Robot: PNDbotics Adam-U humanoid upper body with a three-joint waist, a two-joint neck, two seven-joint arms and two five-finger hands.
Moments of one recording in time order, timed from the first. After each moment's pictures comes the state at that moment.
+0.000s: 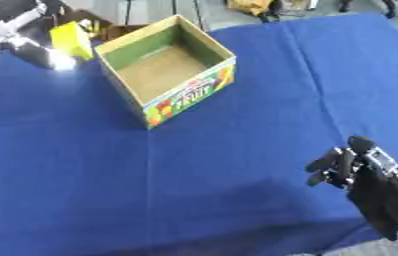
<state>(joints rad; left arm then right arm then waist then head) -0.92 0.52 -0.07 -1.09 -0.74 -0.24 -0.28 0.03 -0.27 0.01 -1.92 -0.46 0.19 0.43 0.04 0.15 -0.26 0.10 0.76</state>
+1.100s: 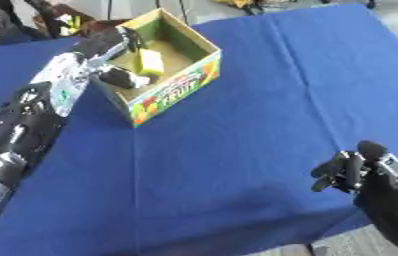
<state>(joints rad) -0.93 0.30 -0.11 -0.89 -1.05 -0.32 -0.10 0.01 -0.27 0.04 -1.94 -0.47 0.21 0.46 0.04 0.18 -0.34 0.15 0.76</state>
